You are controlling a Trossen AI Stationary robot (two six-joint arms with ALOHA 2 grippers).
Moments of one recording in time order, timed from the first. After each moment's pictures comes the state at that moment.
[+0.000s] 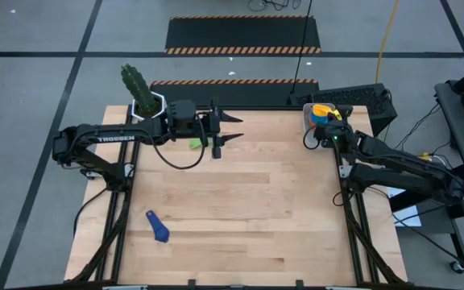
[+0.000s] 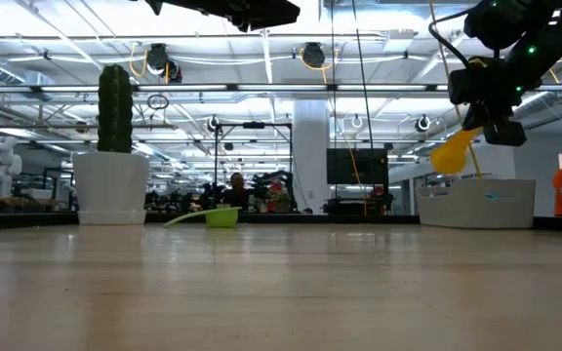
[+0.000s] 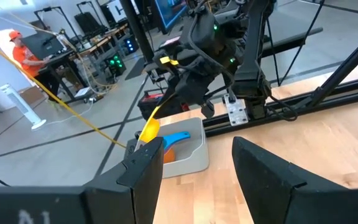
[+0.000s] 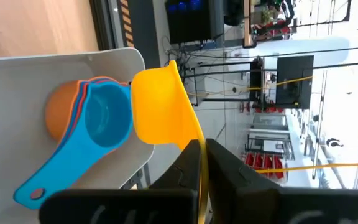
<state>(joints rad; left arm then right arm) 0.24 1.43 1.16 0.13 0.13 0.39 -0.51 0.66 0.46 -0.42 0.89 -0.93</state>
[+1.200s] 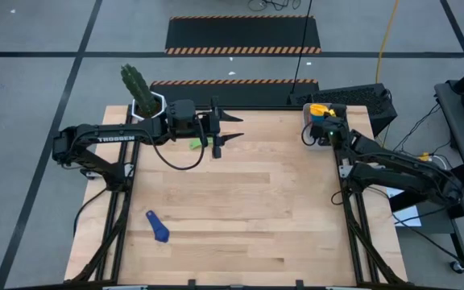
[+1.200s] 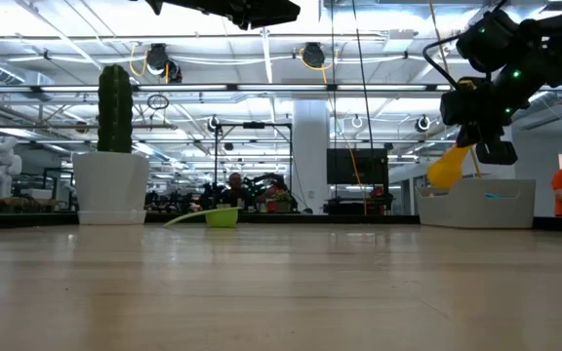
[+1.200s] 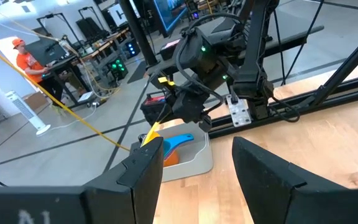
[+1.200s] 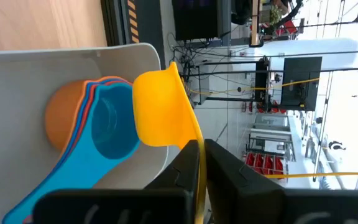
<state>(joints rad) 0.24 1.43 1.16 0.14 0.13 0.42 -0.64 0.75 0.36 -0.17 0.78 -1.05</state>
